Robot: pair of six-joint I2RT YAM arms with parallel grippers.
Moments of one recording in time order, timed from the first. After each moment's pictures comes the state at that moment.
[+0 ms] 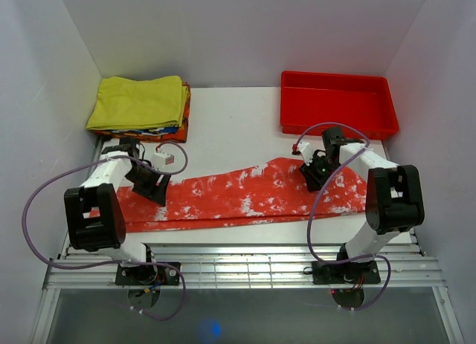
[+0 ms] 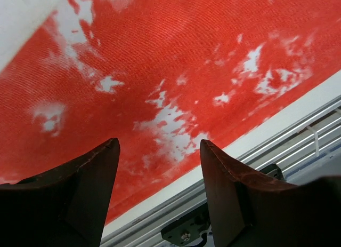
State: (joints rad) left arm 0.12 1.50 0.99 -0.98 0.37 0.65; right arm 0.14 1.63 1.02 -0.73 -0.41 -0.77
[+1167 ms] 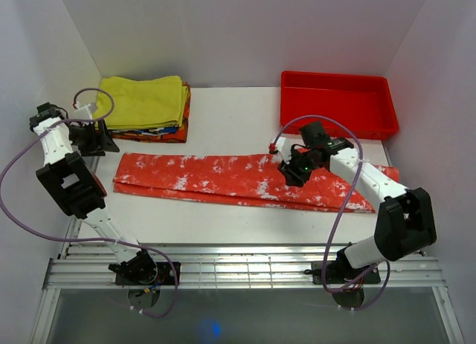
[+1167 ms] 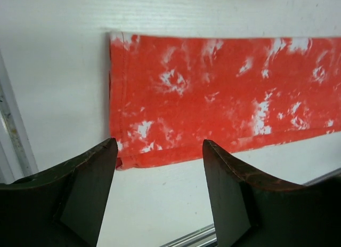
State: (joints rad) left arm 0.58 1.98 1.83 -1.14 0.62 0.46; right arm 0.34 1.45 1.08 -0.76 -0.43 -0.72
